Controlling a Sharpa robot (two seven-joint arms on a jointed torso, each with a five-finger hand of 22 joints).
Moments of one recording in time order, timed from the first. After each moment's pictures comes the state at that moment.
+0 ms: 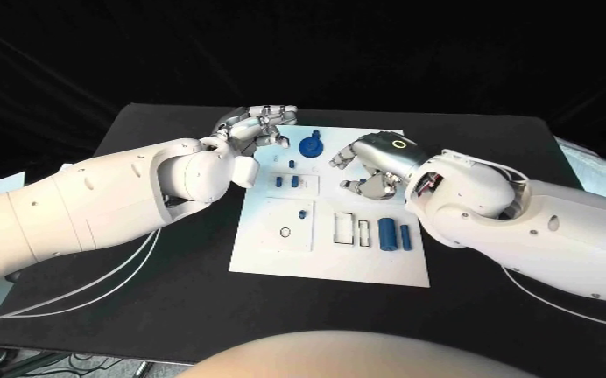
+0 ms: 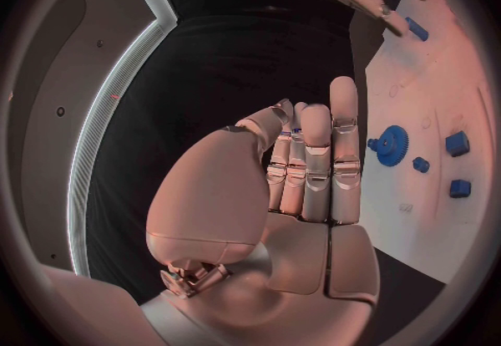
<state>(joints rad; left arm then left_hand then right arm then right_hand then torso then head) 1.14 -0.81 0.00 1.47 0.13 -0.25 0.31 1.38 -0.08 0.40 -0.04 0.10 1.06 0.15 0.17 0.08 1.13 0.07 0.38 0.17 1.24 -0.01 1.03 0.58 0.17 1.25 0.09 0.56 0.77 1.11 -0.79 0.00 1.71 -1.76 -0.29 -0.18 1.31 -0.10 0.41 -0.08 0.11 0.98 0.16 0.08 0.08 0.99 0.10 0.15 0.06 1.47 0.02 1.23 1.08 0.16 1.24 0.11 1.04 0.61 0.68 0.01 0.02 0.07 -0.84</state>
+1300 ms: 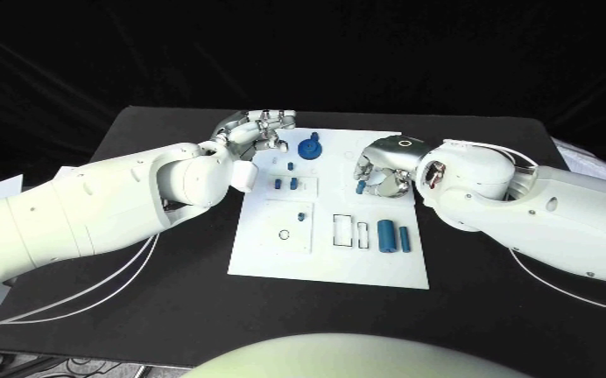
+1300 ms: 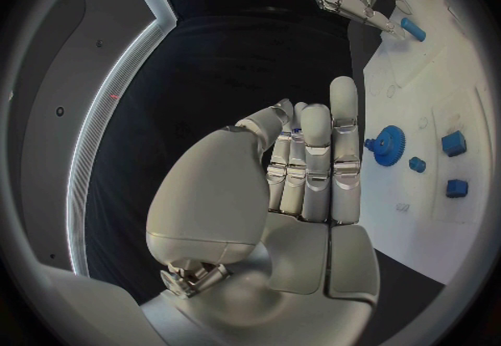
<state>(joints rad) 1.13 -0.81 0.00 1.47 0.13 -0.24 0.31 1.38 -0.08 0.40 -0.04 0.10 1.06 0.15 0.17 0.08 1.13 0.07 0.38 0.17 1.24 -0.01 1.03 0.58 0.17 1.25 0.09 0.56 0.77 1.15 -0.79 0.00 1.60 -1.77 -0.05 -0.17 1.33 -0.09 0.39 -0.06 0.12 1.07 0.13 0.08 0.08 1.07 0.08 0.20 0.07 1.47 0.00 1.23 1.07 0.16 1.26 0.10 1.05 0.64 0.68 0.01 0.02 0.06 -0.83</state>
